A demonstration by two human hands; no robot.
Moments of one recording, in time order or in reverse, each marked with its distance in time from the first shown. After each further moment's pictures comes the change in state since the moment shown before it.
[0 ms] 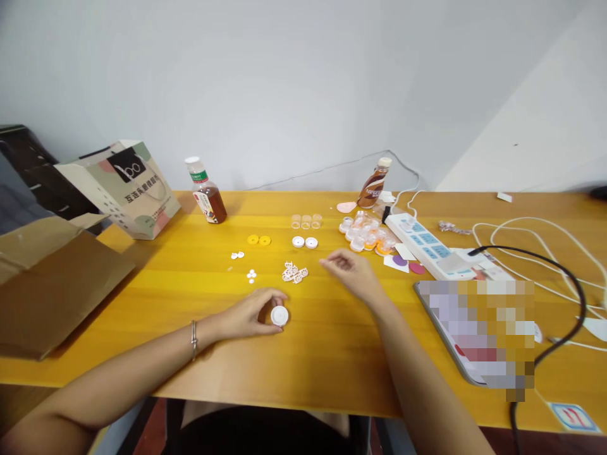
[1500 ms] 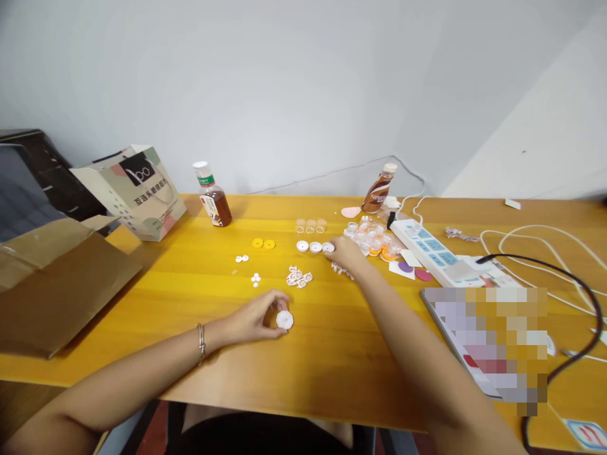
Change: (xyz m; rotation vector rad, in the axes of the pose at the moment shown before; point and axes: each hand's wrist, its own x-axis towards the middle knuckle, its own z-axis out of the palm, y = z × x) left_hand 0.001 -0.006 0.007 -0.016 0.062 0.004; right_hand 0.079 0.018 0.010 -0.698 -0.121 0.038
